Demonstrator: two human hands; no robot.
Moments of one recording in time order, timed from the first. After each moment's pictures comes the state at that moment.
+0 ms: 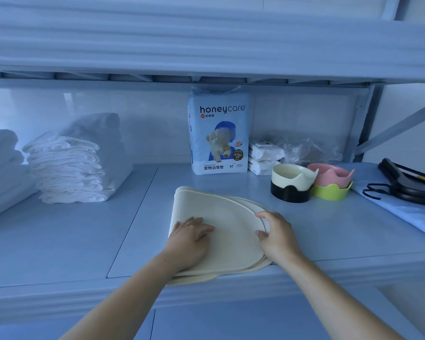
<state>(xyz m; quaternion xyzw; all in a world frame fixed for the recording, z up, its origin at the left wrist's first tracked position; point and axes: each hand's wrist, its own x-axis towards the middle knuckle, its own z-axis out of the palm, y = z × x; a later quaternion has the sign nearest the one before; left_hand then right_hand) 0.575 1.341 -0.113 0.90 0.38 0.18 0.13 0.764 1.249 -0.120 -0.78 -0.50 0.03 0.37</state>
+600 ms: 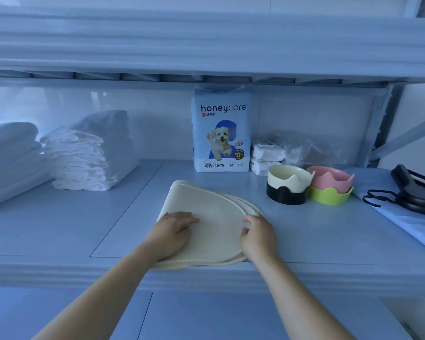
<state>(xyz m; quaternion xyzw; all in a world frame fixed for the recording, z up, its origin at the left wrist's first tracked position) 0.583 1.331 -0.117 0.88 0.42 0.21 0.12 0.778 1.254 -0.130 -0.79 -0.49 0.03 0.37</state>
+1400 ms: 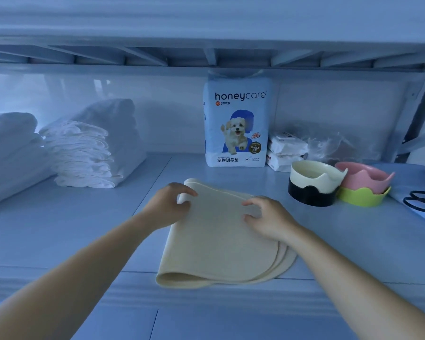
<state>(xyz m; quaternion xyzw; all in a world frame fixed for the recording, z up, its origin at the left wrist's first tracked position) 0.564 1.401 -0.082 0.82 0.46 0.27 0.22 0.797 1.313 -0.100 -0.71 -0.64 0.08 0.27</state>
